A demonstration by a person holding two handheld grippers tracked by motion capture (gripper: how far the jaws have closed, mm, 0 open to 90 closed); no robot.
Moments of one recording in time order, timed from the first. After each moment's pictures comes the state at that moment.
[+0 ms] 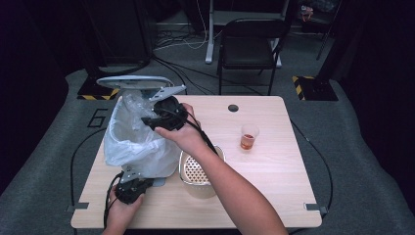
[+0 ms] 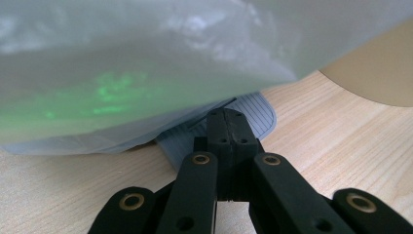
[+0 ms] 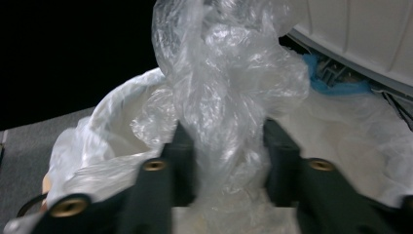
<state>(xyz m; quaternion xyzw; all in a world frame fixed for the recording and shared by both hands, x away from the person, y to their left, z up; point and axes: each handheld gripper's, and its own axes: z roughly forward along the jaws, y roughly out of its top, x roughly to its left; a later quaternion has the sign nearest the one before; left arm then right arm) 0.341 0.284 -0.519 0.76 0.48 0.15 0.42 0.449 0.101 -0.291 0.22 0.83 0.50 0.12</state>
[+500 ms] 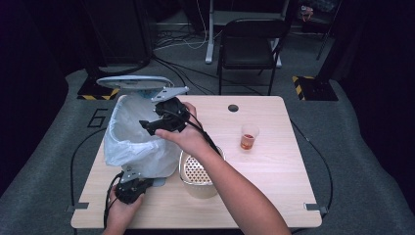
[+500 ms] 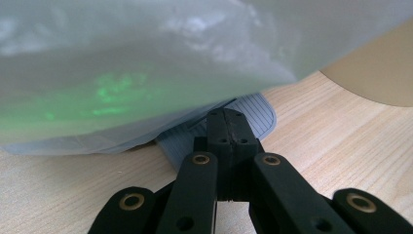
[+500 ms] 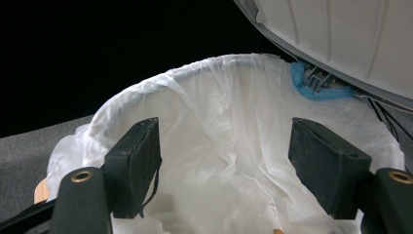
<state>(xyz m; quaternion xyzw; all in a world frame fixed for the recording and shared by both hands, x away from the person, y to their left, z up) 0.341 0.284 -0.519 0.76 0.48 0.15 0.42 0.441 0.092 -0.286 0.22 0.82 0.51 0.14</state>
